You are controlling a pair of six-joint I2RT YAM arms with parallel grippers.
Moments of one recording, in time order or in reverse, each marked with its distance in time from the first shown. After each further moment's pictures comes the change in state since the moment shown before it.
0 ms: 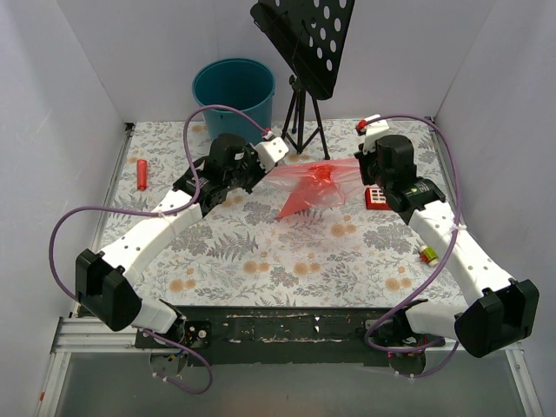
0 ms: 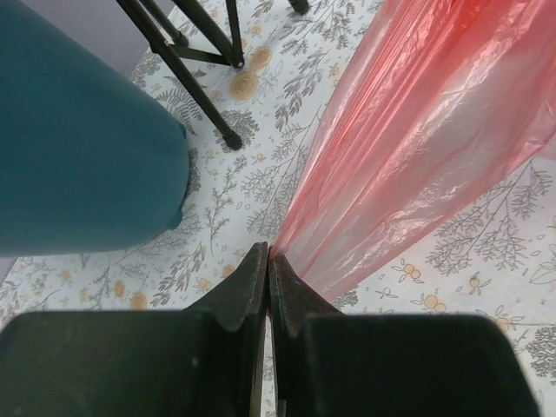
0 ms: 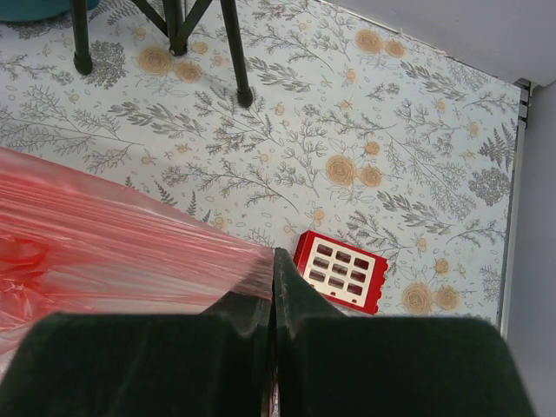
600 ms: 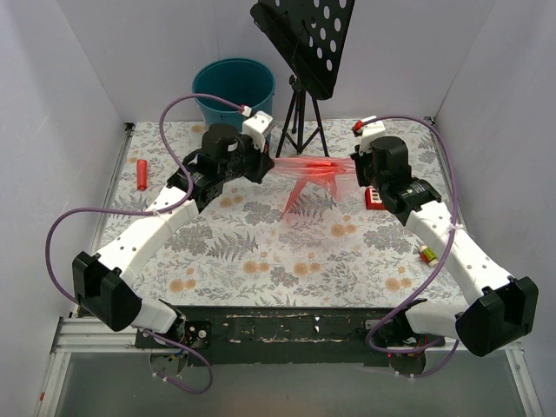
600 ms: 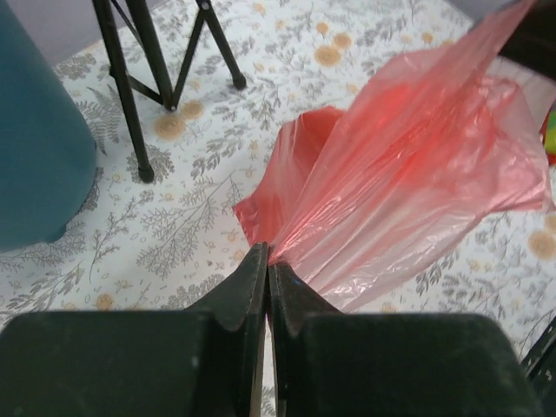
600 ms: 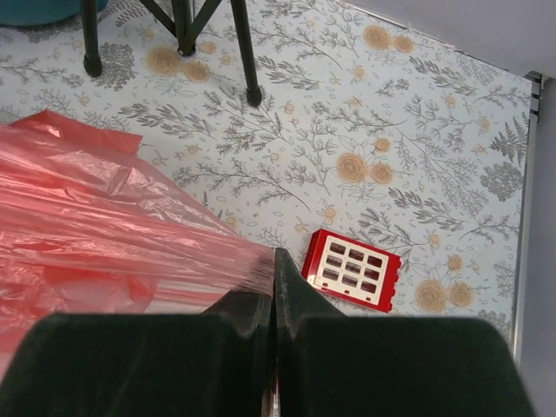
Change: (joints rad) left arm 0.026 -0.002 0.055 0.093 0.099 -0.515; right arm 0.043 0.007 -0.001 0.004 0.025 0.055
